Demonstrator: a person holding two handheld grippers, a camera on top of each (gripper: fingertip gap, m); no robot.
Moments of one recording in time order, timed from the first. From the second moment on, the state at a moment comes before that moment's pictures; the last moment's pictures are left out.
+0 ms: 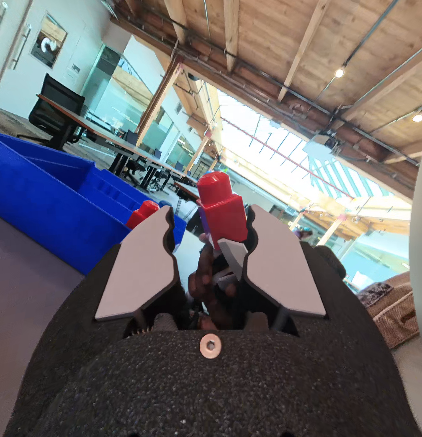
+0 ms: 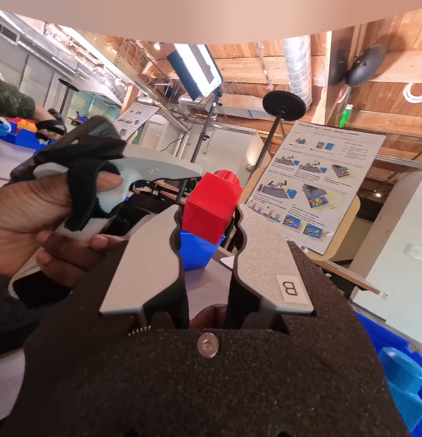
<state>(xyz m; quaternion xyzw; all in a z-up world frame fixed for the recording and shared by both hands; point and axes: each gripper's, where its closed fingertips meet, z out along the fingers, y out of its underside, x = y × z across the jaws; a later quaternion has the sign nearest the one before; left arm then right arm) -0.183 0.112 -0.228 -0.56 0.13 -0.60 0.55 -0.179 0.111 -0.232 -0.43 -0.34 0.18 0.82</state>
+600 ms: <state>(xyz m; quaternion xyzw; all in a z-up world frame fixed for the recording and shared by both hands) -0.185 0.117 -0.239 -0.59 0.14 -0.56 0.56 -0.191 0.111 -0.248 -0.44 -0.38 0.21 0.79</state>
